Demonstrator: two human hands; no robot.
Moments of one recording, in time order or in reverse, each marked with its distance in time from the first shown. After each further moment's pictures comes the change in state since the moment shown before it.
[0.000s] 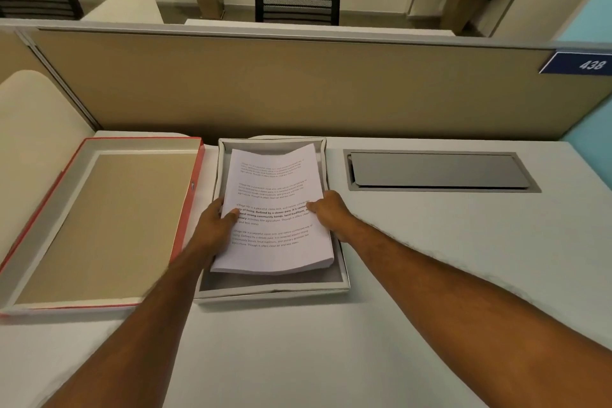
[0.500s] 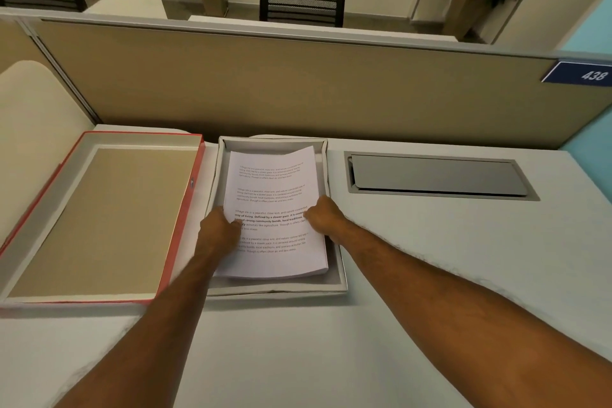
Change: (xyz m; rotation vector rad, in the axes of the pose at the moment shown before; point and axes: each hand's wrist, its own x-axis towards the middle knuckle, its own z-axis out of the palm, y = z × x) left_hand 0.002 -0.007 0.015 0.353 0.176 -0.003; right_hand 0.002 0.002 0.010 -0.234 -0.008 0.002
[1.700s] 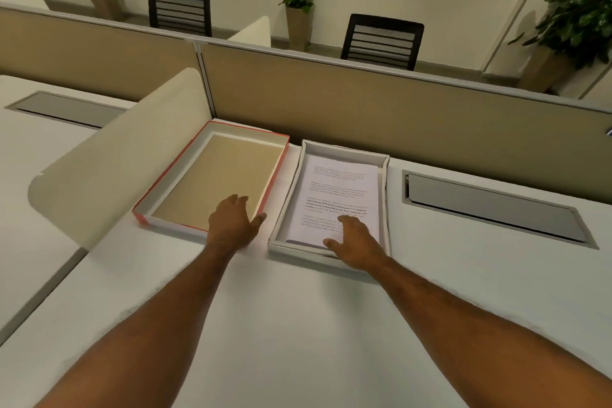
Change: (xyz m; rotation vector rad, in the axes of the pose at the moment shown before) left_hand -0.089 -0.077 -0.103 0.449 0.251 0.165; right_hand -0.119 0.014 0.051 -0.480 -0.023 -0.428
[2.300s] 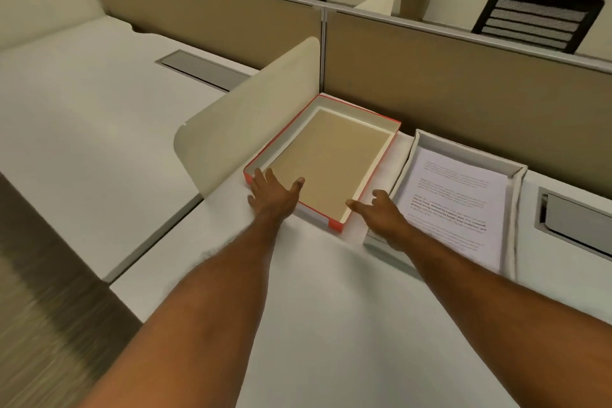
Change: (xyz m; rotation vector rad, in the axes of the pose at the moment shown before) left_hand 0.012 -0.113 -0.017 -0.257 0.111 -0.508; right_hand 0.050 -0.139 0.066 0.416 -0.211 0.042
